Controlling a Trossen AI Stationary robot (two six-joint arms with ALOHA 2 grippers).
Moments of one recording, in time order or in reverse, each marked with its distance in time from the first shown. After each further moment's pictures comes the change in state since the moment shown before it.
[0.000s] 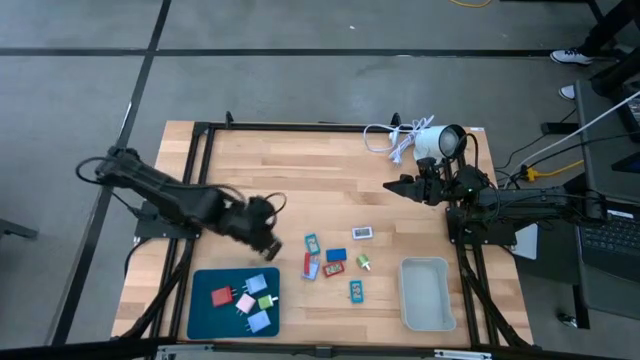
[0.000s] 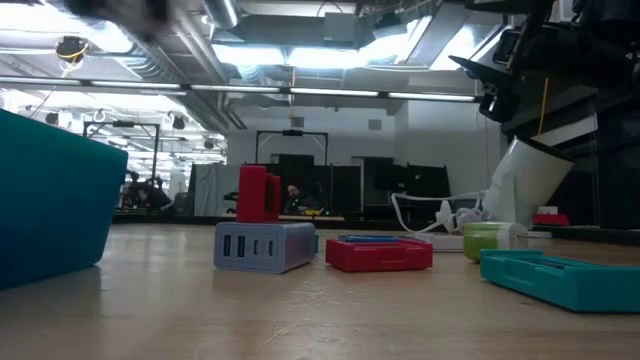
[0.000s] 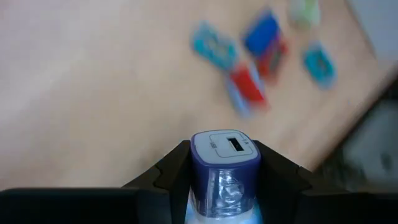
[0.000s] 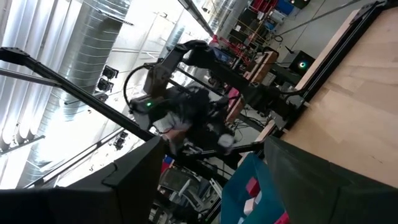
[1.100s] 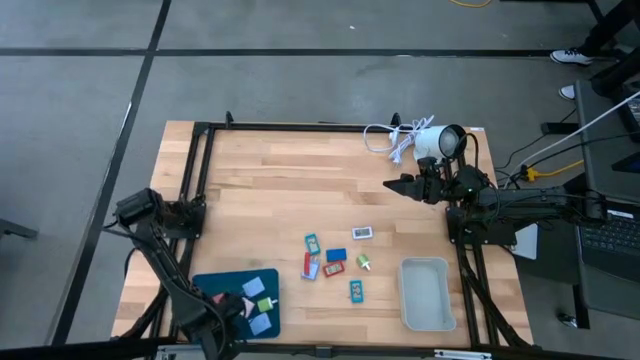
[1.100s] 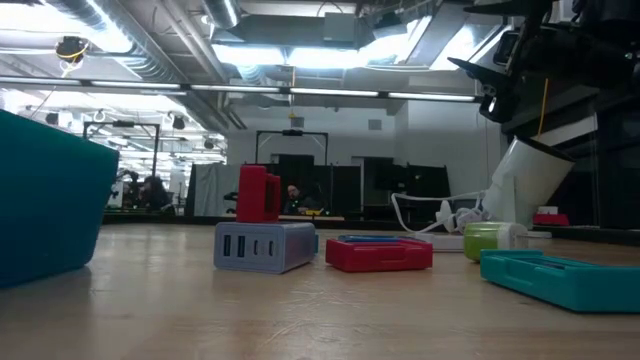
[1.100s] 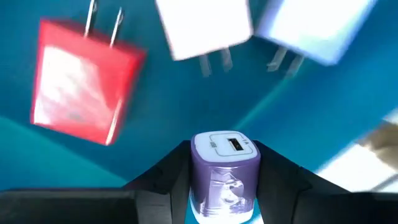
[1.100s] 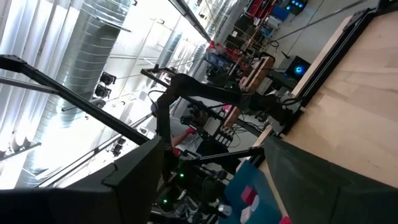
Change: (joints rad) left arm -0.588 0.454 -0.004 0.233 0.213 -0.577; right arm 0.000 0.000 0.000 0.000 0.029 0.006
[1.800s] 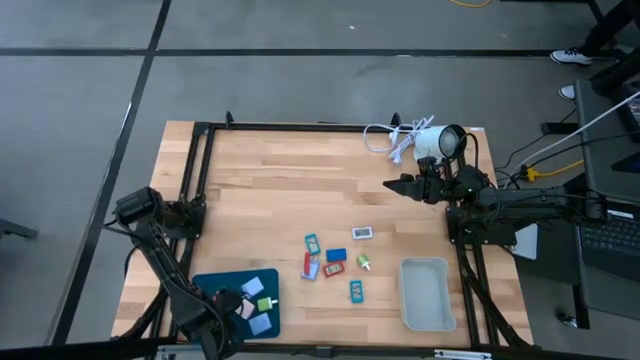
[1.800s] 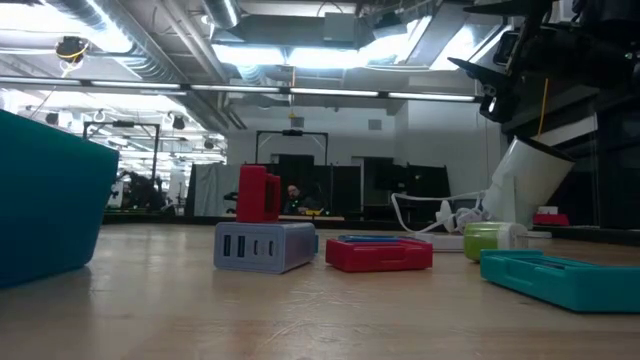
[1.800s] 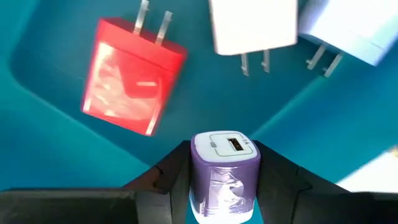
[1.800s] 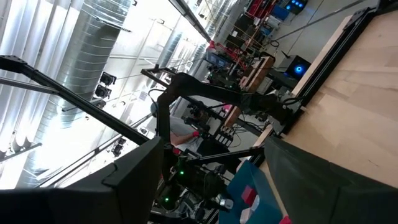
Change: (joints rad) left arm 0.005 -0.007 0.004 -0.095 0.035 -0.006; right arm 0.000 0.000 0.000 0.000 0.000 0.003
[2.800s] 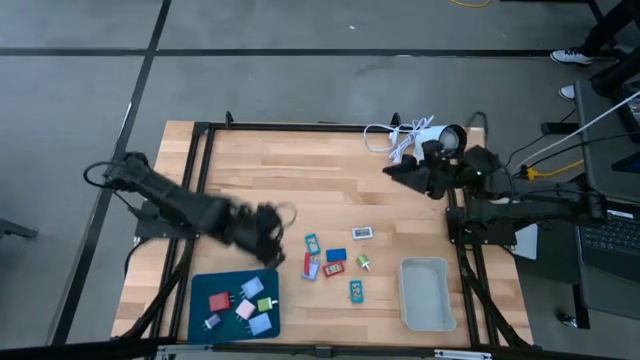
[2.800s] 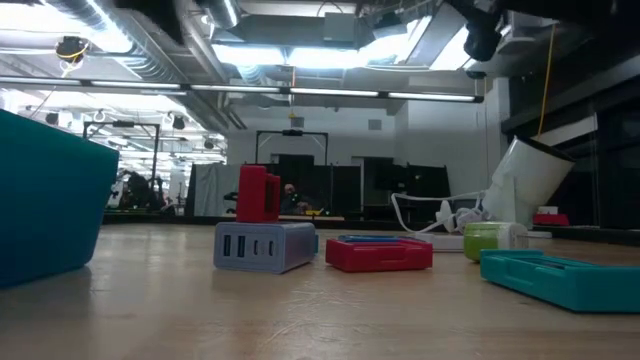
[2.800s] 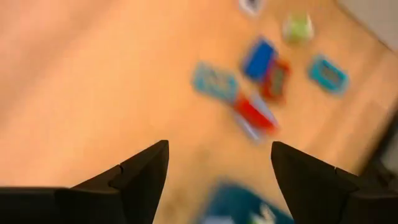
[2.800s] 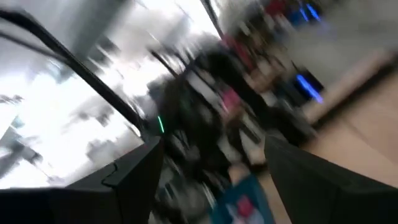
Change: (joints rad) left arm 0.592 -0.343 0.120 -0.182 -0.408 0.808; right arm 0.000 0.008 0.387 -0.440 -0.084 -0.239
